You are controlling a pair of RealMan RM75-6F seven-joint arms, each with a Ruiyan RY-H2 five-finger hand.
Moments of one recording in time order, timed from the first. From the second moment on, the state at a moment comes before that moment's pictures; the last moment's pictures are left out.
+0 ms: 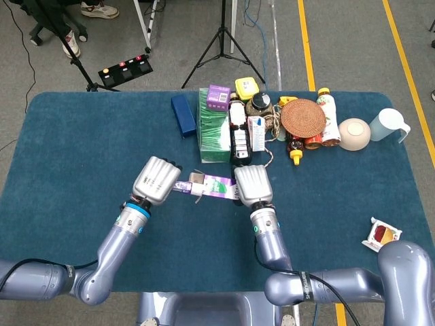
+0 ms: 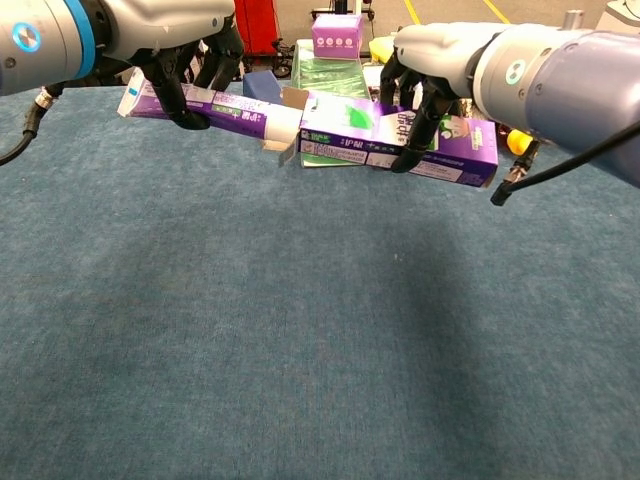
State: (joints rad) left arm -1.03 -1.40 -0.17 -1.94 0.68 1.29 1.11; right arm 1.01 -1.63 0.34 -1.82 -0.48 1.40 -0.95
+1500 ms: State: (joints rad) left arm -1.03 -1.47 -0.18 -1.89 0.77 1.35 1.04; right arm 1.01 -1.64 0.38 -1.87 -0.44 1.40 -0.91
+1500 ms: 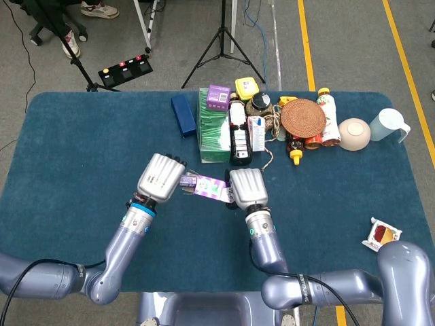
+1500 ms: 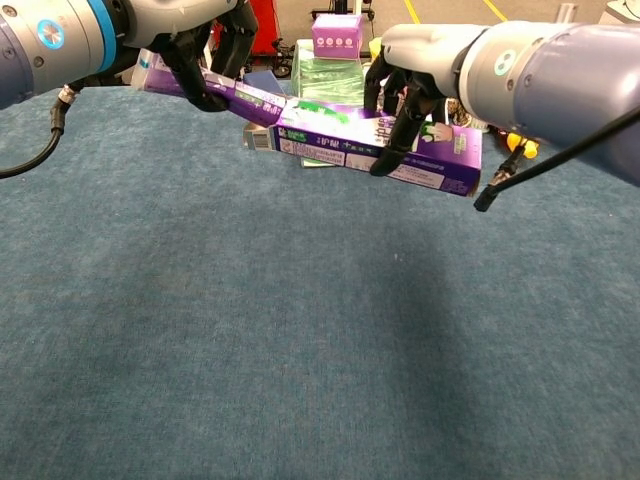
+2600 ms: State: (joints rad) left arm -0.97 -1.52 -0.19 -1.79 1.07 1.35 0.87; right arm 0.89 -1.53 0.38 -1.97 -0.68 1.25 -0.53
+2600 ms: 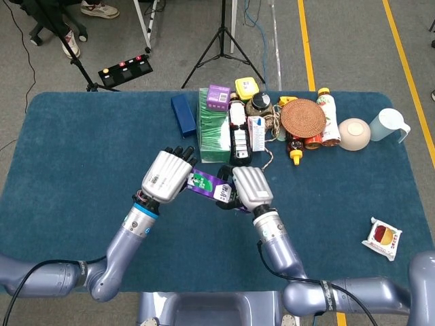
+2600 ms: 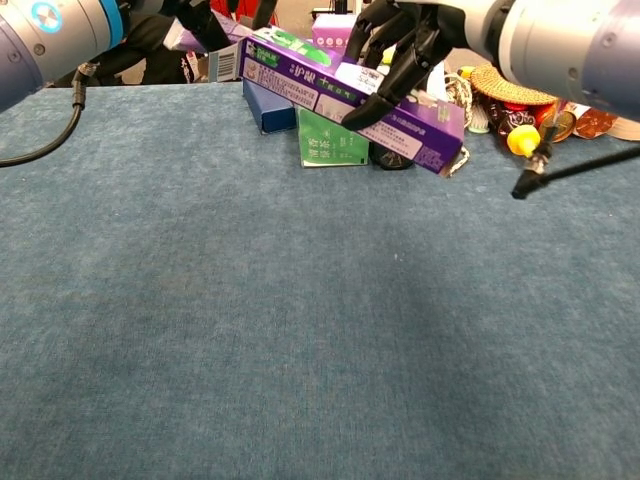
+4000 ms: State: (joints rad) left arm -0.67 -1.09 -0.21 -1.84 1.23 1.35 0.40; right arm 0.76 -1.31 0.22 -1.65 -0.87 0.98 -0.30
